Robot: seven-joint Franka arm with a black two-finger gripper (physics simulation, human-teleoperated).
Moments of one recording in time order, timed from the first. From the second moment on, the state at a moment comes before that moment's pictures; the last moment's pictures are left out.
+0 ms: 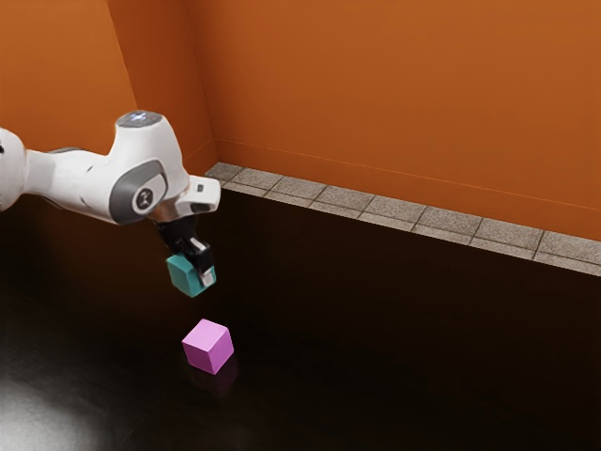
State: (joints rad) arm 0.15 0.09 -0.10 -2.16 0.05 2.35 0.28
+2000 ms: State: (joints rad) arm -0.01 -0.01 0.01 -2.40 0.17 2.49 -0.19
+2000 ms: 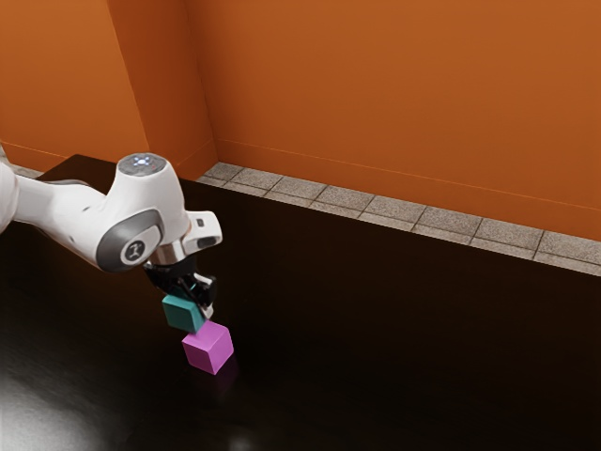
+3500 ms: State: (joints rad) arm -0.09 -0.07 0.00 -2.47 0.17 2.53 -0.20
